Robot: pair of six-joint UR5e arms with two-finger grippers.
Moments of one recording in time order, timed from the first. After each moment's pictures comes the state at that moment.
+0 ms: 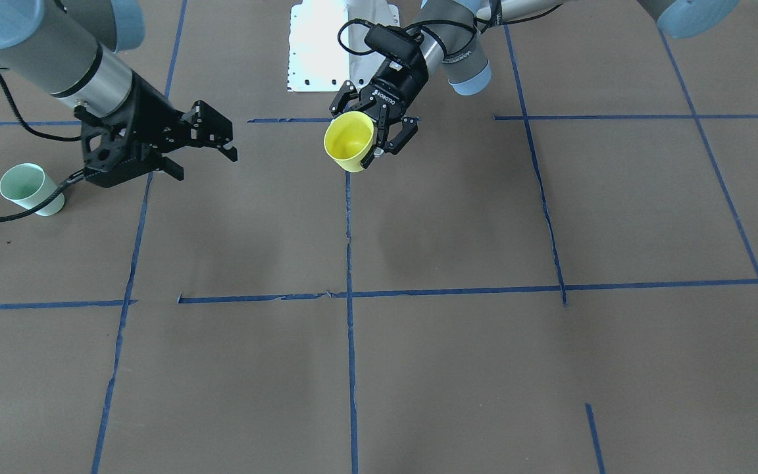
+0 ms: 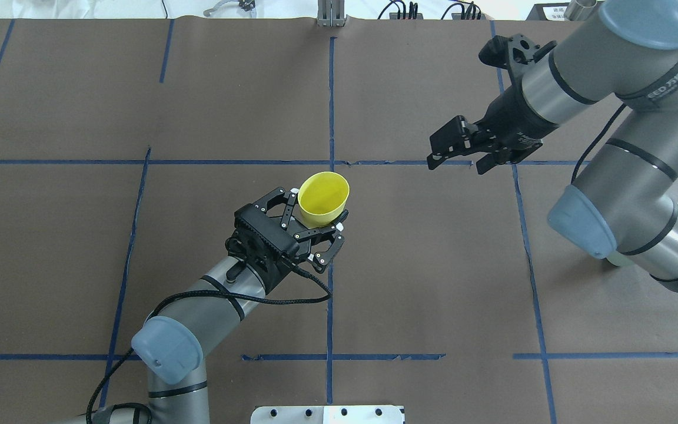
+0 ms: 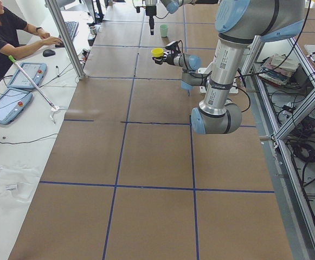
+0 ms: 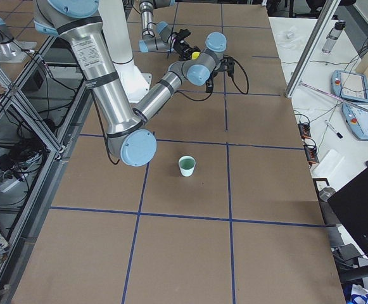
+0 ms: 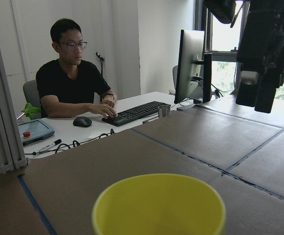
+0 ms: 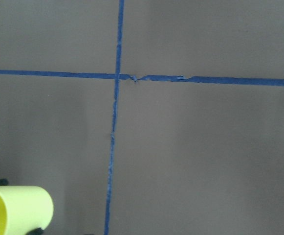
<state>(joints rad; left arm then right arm) -0.21 -2.10 -1.59 -2.89 -0.93 -0.39 0.85 -1.10 1.91 -1.41 2.36 1.07</state>
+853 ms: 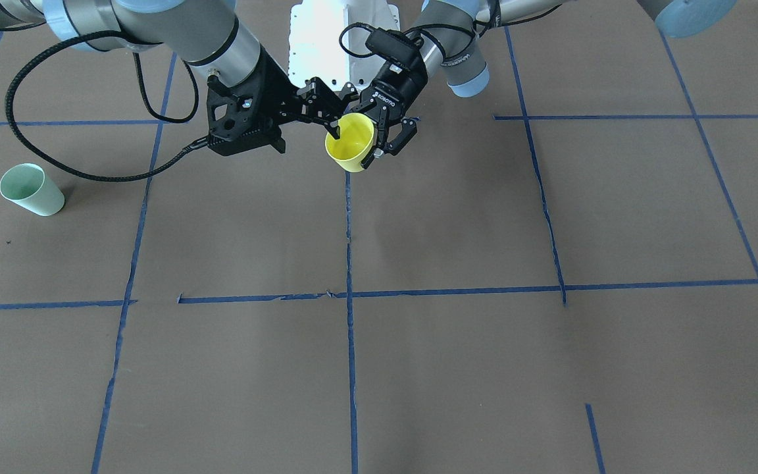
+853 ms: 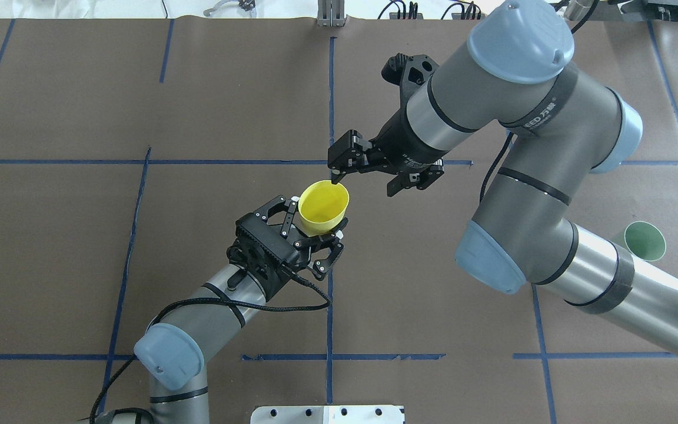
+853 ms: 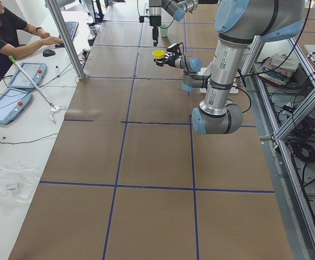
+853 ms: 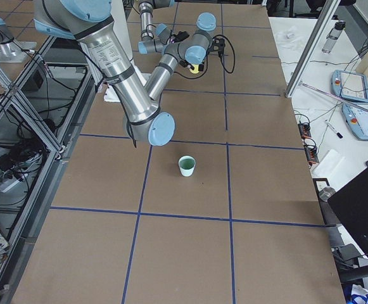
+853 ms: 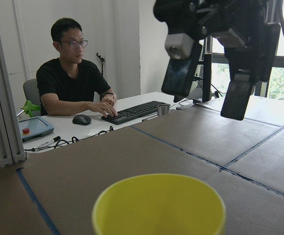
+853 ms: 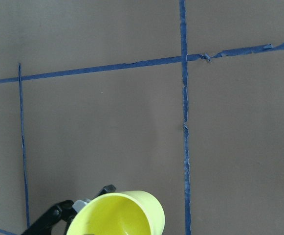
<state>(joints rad) -0.20 -2.09 -1.57 -2.91 -0.92 -0.39 0.68 -0.92 1.85 -1.42 2.22 1.32</state>
